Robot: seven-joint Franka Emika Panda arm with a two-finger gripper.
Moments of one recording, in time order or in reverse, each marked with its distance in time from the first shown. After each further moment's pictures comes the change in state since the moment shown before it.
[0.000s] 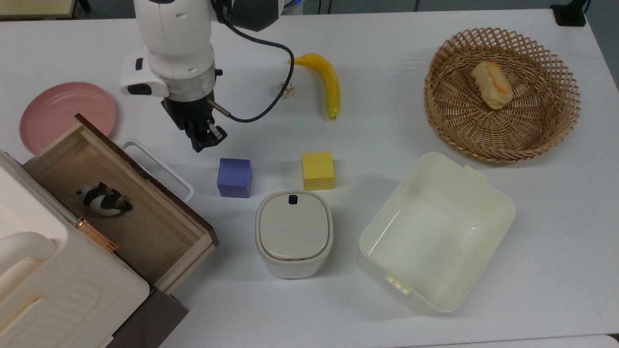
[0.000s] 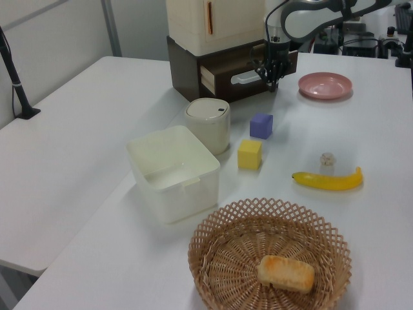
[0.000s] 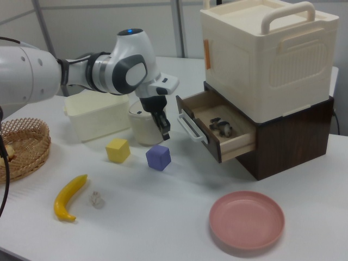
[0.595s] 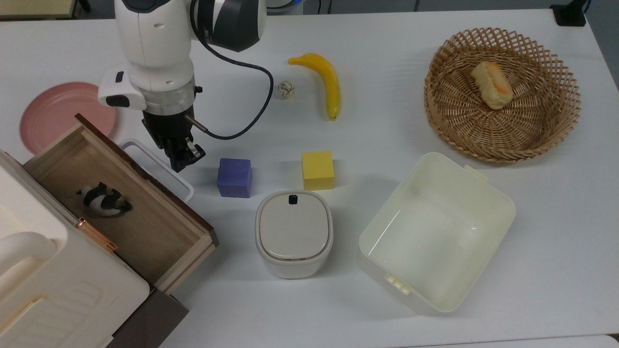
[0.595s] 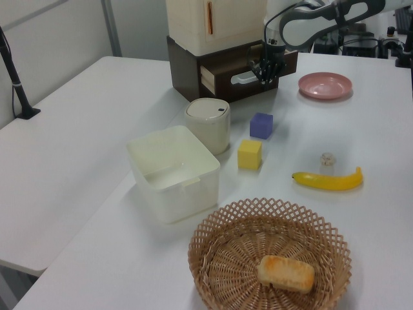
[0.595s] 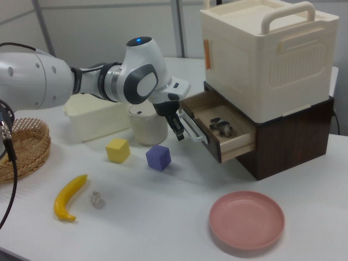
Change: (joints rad) arm -0.035 0.053 -0.010 0.003 -0.002 0.161 0.000
